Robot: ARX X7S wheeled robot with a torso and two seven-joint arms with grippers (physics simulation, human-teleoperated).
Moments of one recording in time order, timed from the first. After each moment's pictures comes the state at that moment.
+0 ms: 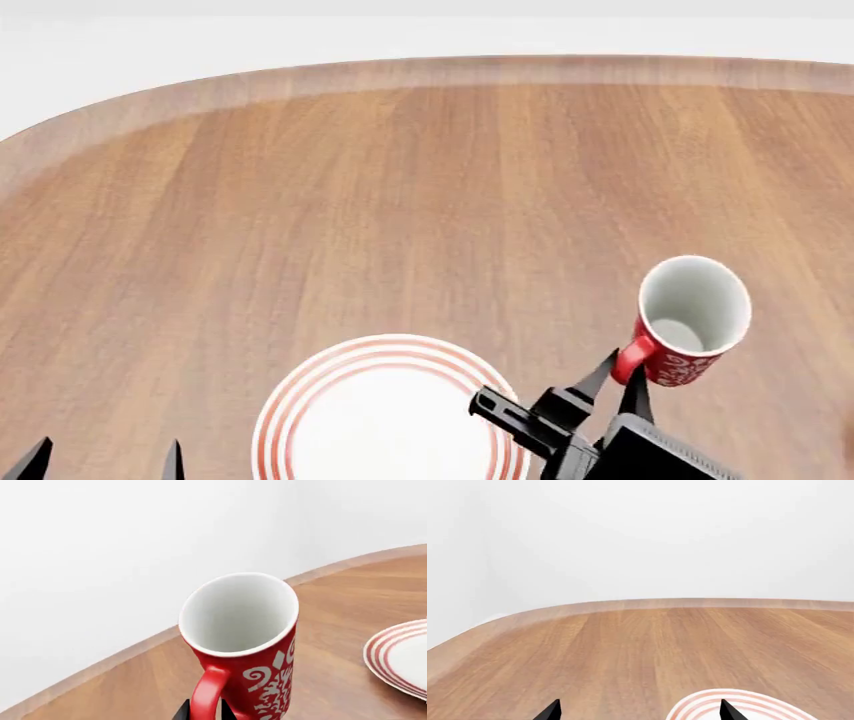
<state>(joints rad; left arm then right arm) 0.04 -0.32 0.29 0.20 -0.28 0.03 -0.33 0.36 0.21 -0.49 0.17 0.49 -0.26 0.82</state>
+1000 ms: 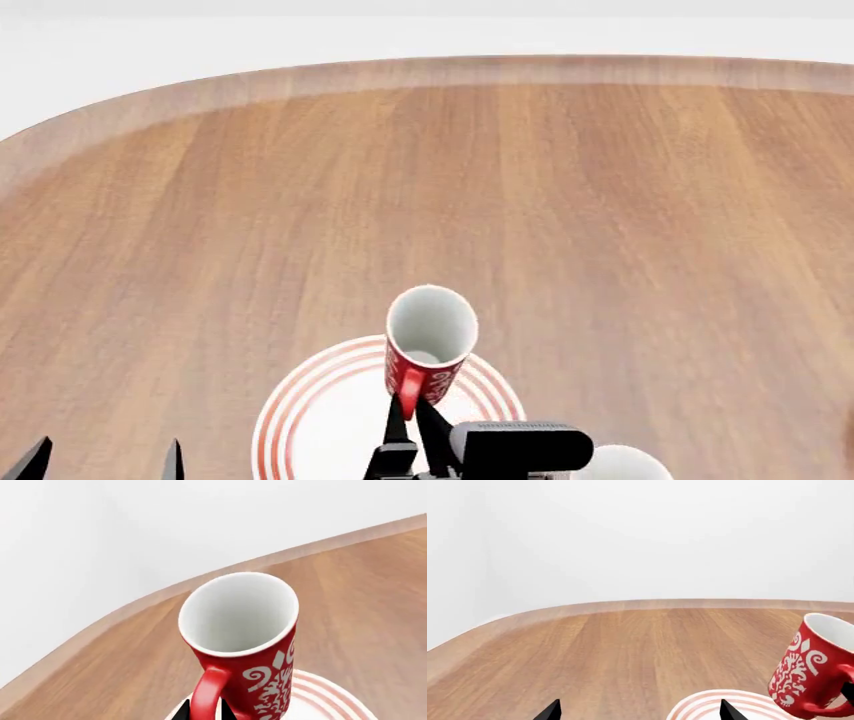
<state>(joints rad) 0.04 -0.33 0.30 0.20 -0.28 0.03 -0.34 0.43 0.19 -0.70 0.39 0.74 -0.19 0.20</state>
